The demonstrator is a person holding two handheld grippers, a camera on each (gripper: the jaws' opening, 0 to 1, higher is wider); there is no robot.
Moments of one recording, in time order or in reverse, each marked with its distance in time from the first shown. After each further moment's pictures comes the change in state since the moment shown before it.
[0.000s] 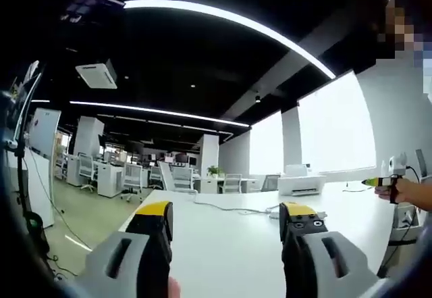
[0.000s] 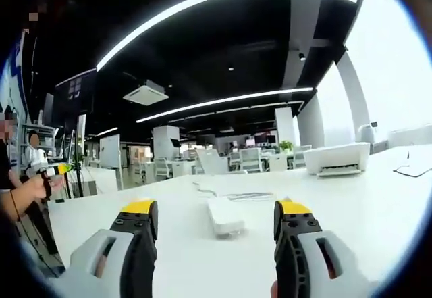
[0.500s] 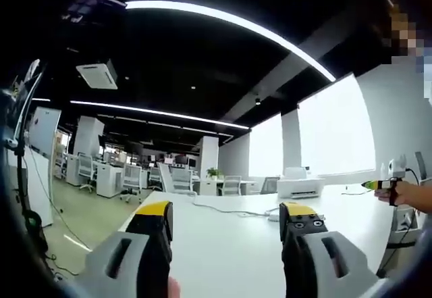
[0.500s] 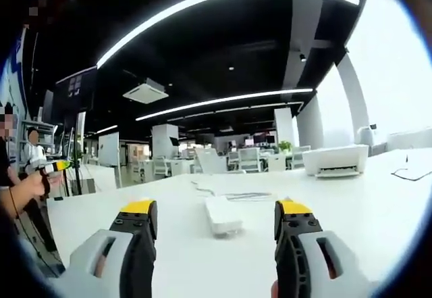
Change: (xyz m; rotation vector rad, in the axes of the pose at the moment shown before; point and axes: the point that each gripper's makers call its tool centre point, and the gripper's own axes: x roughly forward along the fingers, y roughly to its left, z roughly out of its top) left arm -0.001 -0.001 0.004 -0.010 -0.009 0.000; right arm -0.002 -0.004 0.002 -0.016 0.007 -0.007
